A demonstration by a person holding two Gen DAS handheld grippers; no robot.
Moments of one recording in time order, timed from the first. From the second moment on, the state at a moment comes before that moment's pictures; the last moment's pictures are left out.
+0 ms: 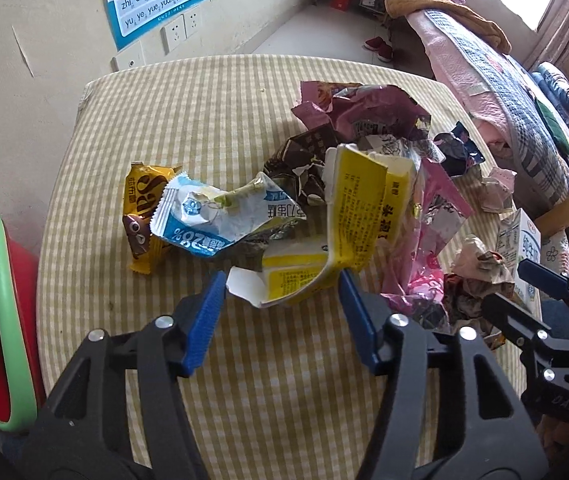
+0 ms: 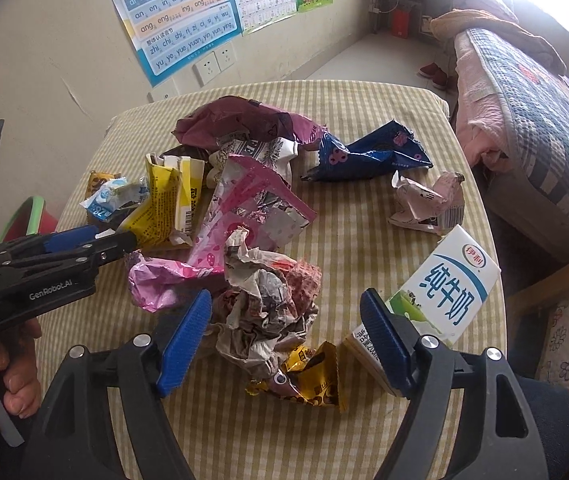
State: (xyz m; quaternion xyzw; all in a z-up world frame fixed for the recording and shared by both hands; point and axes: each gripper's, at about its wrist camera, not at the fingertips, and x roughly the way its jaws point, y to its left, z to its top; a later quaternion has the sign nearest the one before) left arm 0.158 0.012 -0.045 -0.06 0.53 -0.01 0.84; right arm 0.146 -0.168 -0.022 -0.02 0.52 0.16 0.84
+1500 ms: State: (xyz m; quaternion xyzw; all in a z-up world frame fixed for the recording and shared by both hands) left arm 0.118 0.016 -0.015 -0.09 0.51 -0.04 0.86; right arm 0.122 -0.170 0.001 0.01 0.50 0.19 0.85
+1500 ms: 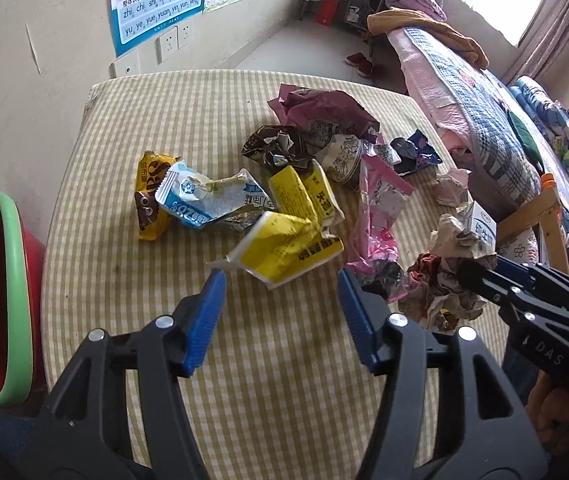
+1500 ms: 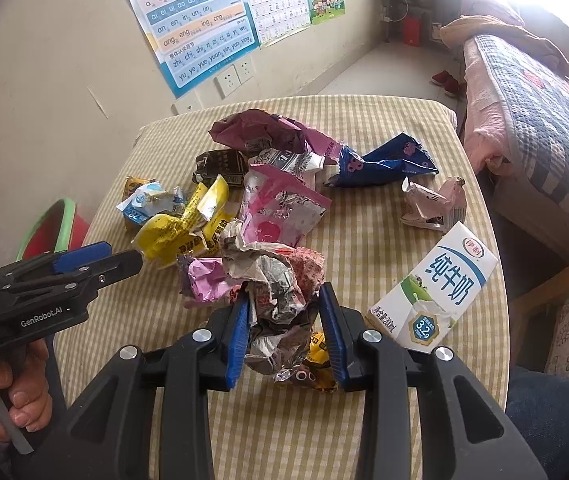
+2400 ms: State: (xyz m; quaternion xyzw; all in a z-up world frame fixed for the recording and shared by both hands) left arm 0.167 0.002 -0.049 -0.04 0.55 -0.11 0.83; right arm 0.142 -0.172 -0.014 0.02 0.51 0.18 0.84
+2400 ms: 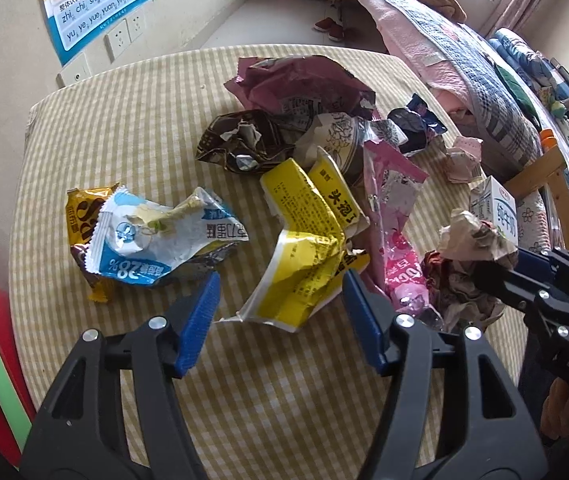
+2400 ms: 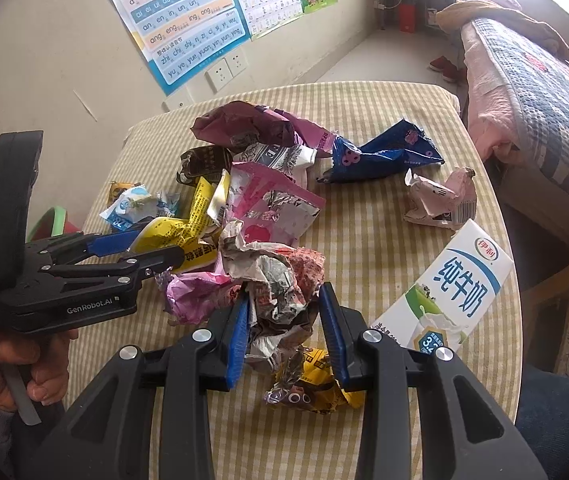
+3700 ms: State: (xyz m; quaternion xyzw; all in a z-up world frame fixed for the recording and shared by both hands) left arm 0.045 0.088 0.035 -0.16 0.45 -0.01 0.88; right arm 0.097 -0.111 0.064 -0.02 0.43 0.24 0.87
